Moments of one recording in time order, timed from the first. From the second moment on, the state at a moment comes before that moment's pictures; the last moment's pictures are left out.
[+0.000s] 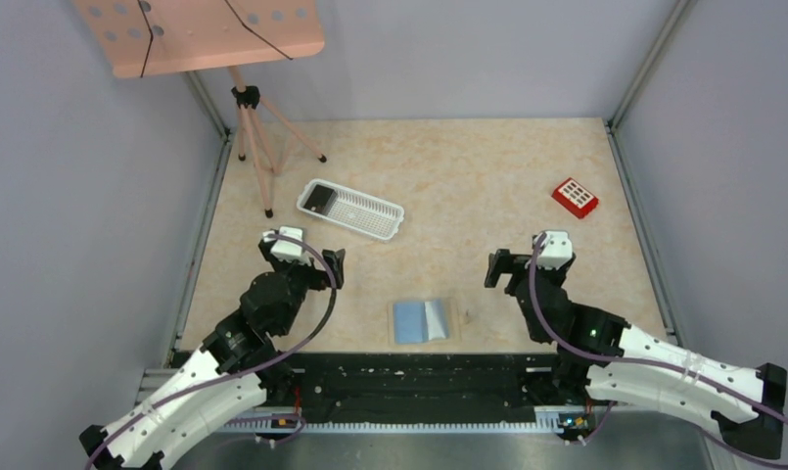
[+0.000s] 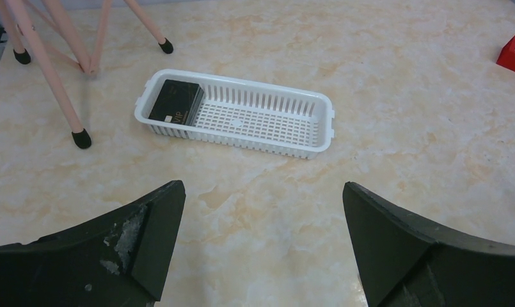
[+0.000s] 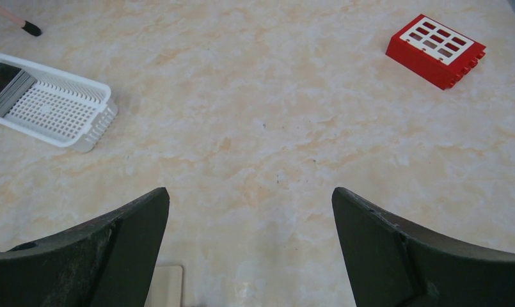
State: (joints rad) left arm -0.78 0.43 0.48 -0.19 -0.52 -0.15; right arm 1.11 0.59 0.50 -0.33 1.04 0.50
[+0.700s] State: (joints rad) left arm -0.78 0.50 0.55 -0.23 -0.24 -0.23; right arm 1.06 0.67 0.58 -0.28 0.71 0.48
